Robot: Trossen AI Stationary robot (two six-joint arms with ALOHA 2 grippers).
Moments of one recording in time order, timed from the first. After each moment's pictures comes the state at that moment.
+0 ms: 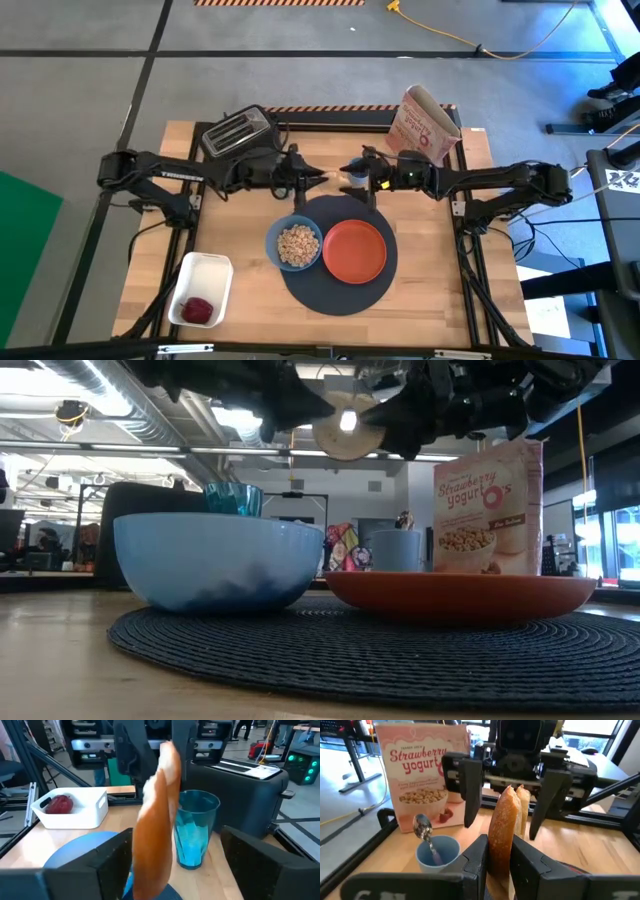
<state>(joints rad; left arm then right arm) 0.14 1.39 0.86 0.34 -0.06 -0.10 -0.19 1.31 0.66 0.53 -0.19 0.00</state>
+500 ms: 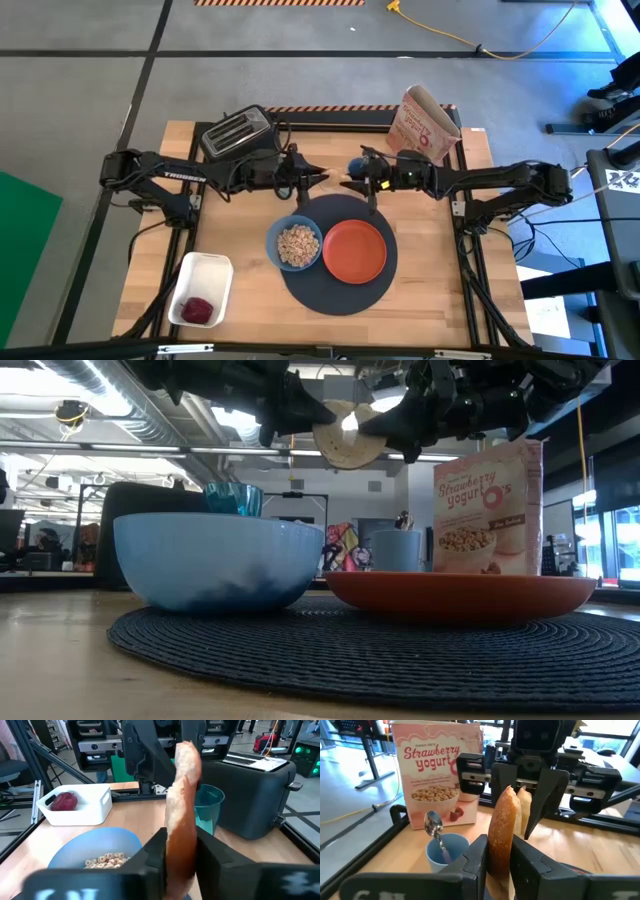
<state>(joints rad) 0.14 1.41 0.86 0.36 -0.14 -0.11 -0.20 1.31 0.66 0.50 -0.22 0.02</state>
